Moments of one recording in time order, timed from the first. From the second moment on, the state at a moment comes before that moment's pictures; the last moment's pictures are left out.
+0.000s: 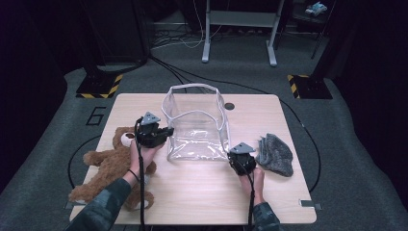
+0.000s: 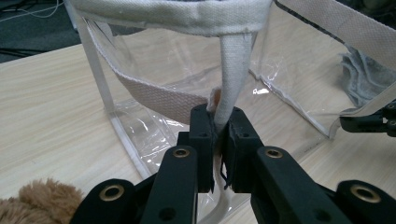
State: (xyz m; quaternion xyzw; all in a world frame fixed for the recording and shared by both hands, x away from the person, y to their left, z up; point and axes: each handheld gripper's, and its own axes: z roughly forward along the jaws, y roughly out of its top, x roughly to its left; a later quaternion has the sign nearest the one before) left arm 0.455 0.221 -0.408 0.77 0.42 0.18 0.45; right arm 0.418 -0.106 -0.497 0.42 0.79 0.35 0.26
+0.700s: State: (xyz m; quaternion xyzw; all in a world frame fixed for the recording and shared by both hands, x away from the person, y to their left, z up) left arm 0.426 0.225 -0.412 0.77 0.41 0.17 0.46; right arm 0.386 -0.113 -0.498 0.42 0.79 0.37 0.25
